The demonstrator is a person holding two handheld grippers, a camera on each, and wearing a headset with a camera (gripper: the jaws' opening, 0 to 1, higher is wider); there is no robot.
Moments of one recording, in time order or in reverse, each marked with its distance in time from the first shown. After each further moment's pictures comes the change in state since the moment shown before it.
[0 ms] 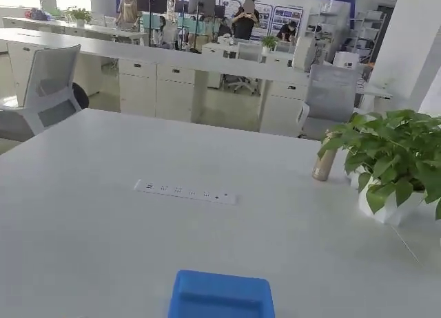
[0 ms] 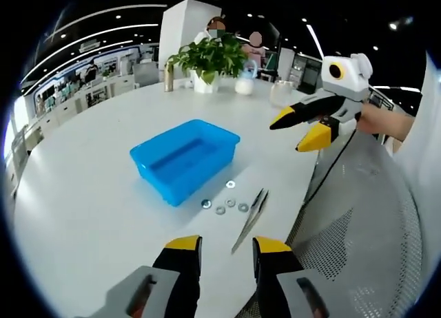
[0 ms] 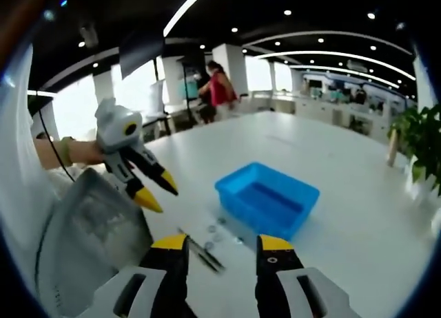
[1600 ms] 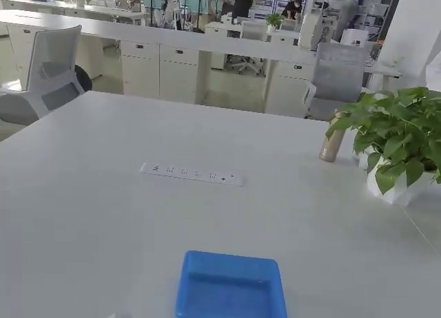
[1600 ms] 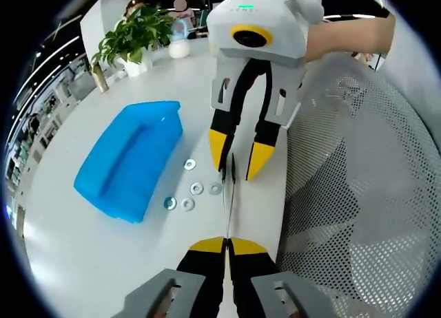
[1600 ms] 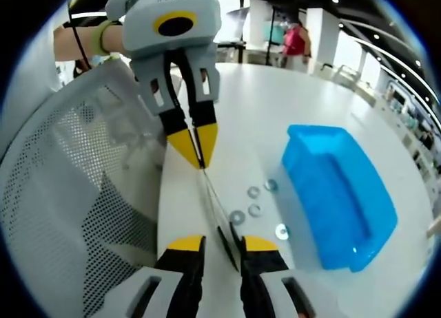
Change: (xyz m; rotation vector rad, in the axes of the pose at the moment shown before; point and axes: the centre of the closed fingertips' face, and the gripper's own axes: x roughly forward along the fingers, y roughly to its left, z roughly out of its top) left arm 0.033 -0.024 -0.017 0.396 0.254 -0.123; right arm 0.069 0.024 -0.072 -0.388 0.361 0.283
